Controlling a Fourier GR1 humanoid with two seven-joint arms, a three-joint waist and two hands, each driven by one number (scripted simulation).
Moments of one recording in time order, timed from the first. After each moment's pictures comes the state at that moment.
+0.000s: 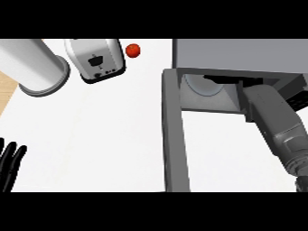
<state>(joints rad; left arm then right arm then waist) 0.49 0.01 -0.06 -2.36 -0.01 -0.17 0.01 -1.02 -0.25 -0.27 -0.15 0.24 -0.44 -0.69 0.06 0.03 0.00</state>
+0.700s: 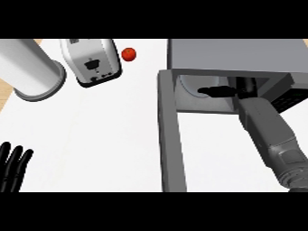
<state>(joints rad) 0.53 0.00 -0.13 -2.37 -0.03 -0.14 0.00 -0.91 -0.20 -0.30 -0.23 0.17 -0.19 -0.75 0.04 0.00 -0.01</state>
